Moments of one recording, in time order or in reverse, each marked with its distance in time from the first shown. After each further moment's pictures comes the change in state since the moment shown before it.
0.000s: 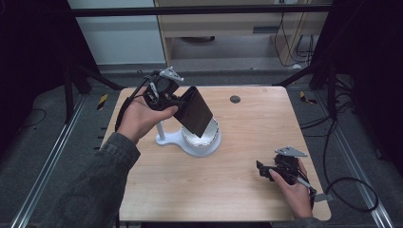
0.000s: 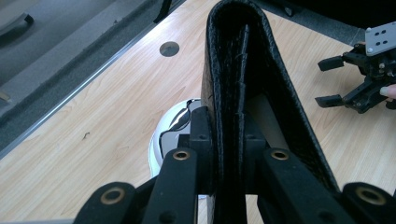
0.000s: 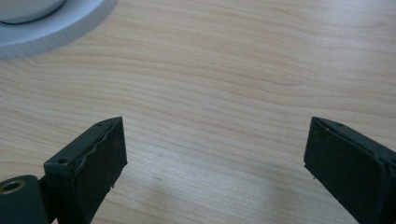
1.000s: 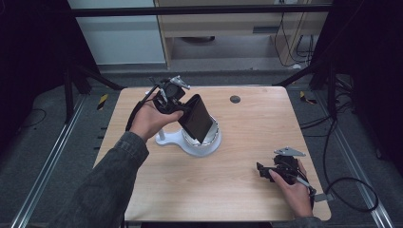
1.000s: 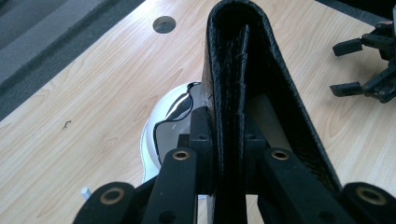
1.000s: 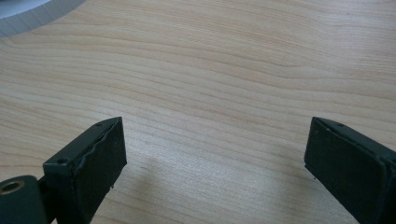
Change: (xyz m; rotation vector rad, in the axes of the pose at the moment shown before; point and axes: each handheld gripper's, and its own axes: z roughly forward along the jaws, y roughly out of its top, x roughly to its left) left arm 0.014 -0.013 0.051 0.073 -0.031 -0.011; right arm -0.005 -0.005 0.008 0.048 0.003 -0.002
